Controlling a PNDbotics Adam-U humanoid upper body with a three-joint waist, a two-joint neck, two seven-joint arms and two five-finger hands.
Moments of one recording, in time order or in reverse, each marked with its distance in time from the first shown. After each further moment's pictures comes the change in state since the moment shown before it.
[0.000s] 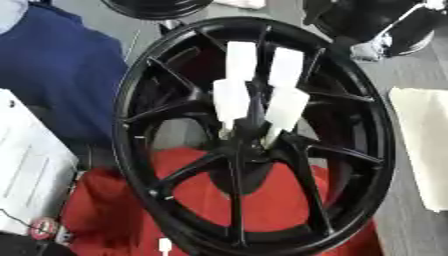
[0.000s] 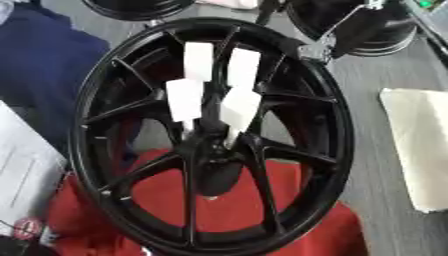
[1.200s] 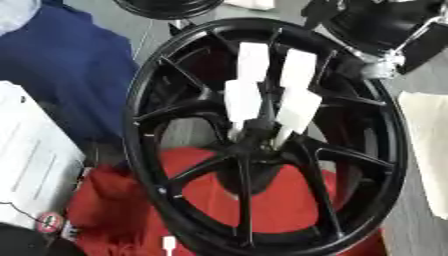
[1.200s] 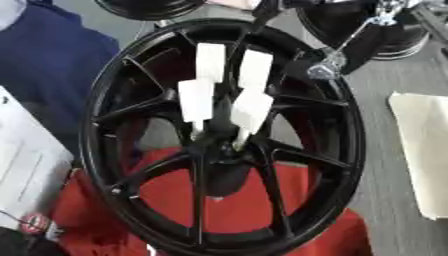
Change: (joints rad) left arm -0.010 0.000 -0.001 0.000 0.003 0.003 -0.005; right arm 0.073 -0.074 -0.026 -0.259 -0.107 -0.082 -0.082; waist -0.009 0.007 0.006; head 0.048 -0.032
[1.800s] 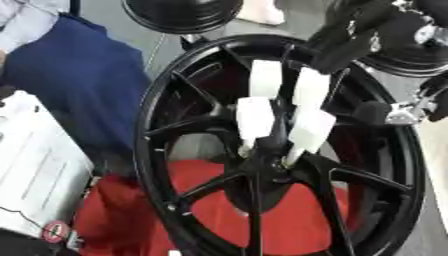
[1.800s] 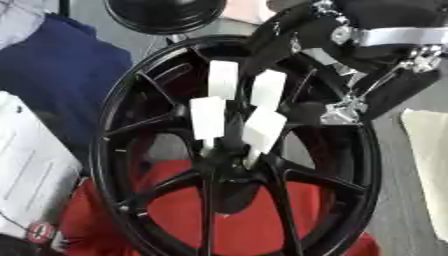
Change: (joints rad) left arm -0.007 0.000 -0.006 0.000 0.000 -0.001 -0.005; right arm 0.070 -0.049 -0.003 -0.150 -0.017 -0.116 -0.116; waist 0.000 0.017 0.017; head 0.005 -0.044
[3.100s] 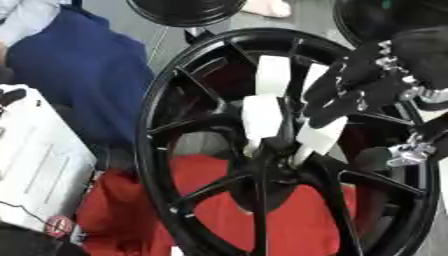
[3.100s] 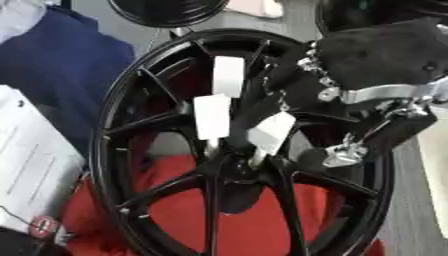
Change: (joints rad) left arm -0.001 -0.001 -0.008 0.000 0.000 0.007 -0.008; right arm 0.023 -0.010 0.046 -0.089 0.176 0.038 0.038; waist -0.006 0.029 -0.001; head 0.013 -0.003
